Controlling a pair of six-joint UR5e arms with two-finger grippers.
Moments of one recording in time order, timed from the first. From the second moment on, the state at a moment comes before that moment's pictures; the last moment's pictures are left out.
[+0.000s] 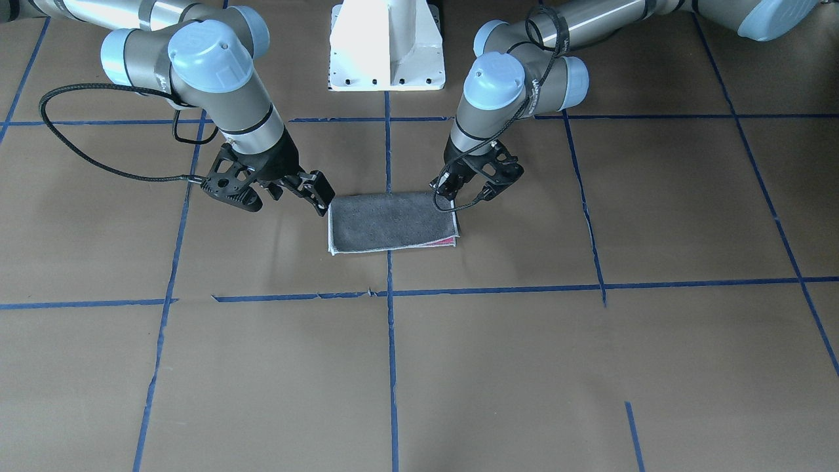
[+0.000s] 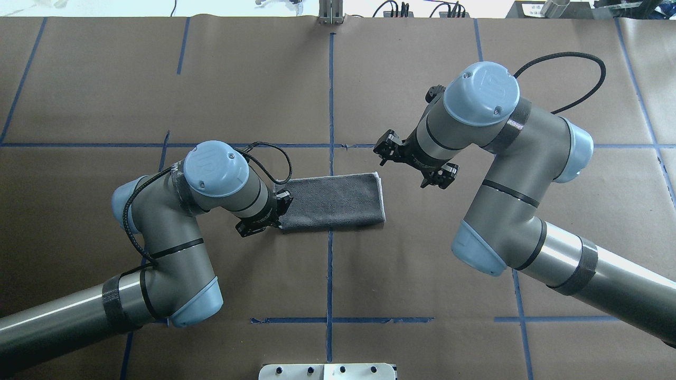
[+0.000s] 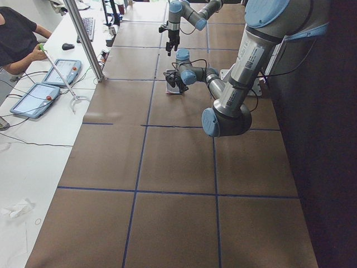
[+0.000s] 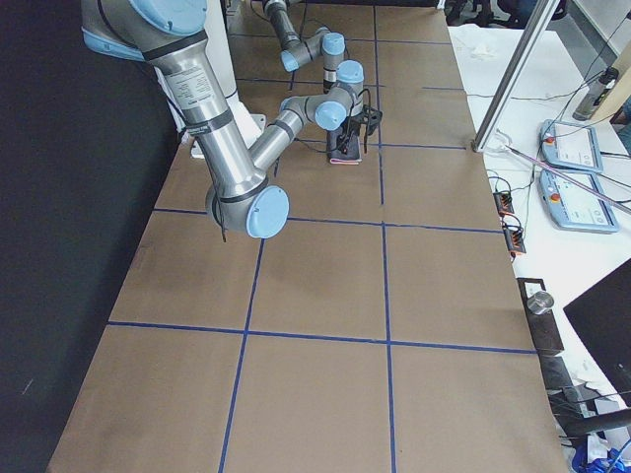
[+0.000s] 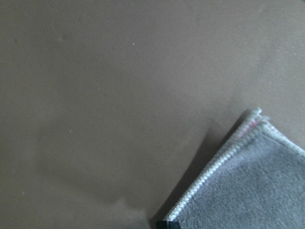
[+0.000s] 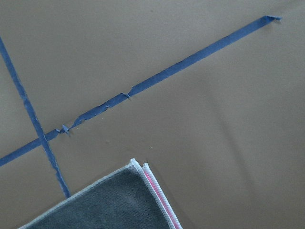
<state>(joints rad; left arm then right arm) -0.49 -2.15 -1.63 -1.81 -1.91 -1.93 0.66 -1.03 1.76 -1.45 1.99 1.62</state>
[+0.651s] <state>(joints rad) -0.52 -2.23 -1.66 -1.75 -1.91 -1.87 0.76 -1.12 1.84 -1.48 2.09 1.53</state>
